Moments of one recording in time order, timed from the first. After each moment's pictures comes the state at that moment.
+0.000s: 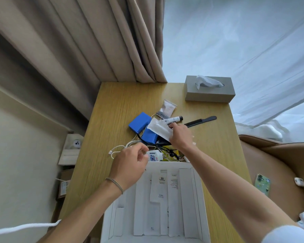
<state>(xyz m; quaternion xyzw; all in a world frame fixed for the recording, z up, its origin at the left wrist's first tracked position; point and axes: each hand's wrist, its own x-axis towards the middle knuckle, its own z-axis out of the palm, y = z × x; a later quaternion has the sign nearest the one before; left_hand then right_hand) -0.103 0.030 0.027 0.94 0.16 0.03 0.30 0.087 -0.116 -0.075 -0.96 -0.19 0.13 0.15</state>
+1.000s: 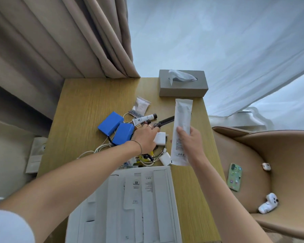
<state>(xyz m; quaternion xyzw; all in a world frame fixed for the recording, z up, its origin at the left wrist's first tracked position) 0.071 -0.043 -0.059 0.98 -0.07 -0.16 0.10 0.068 -0.224 -0.003 -0.75 0.11 0.15 0.63</state>
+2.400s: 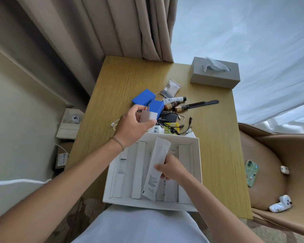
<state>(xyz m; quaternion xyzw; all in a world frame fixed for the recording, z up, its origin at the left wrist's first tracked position) -0.100 0.034 0.035 0.82 0.24 0.05 0.52 -0.104 -0.158 -0.048 -0.82 -0.05 0.47 0.33</state>
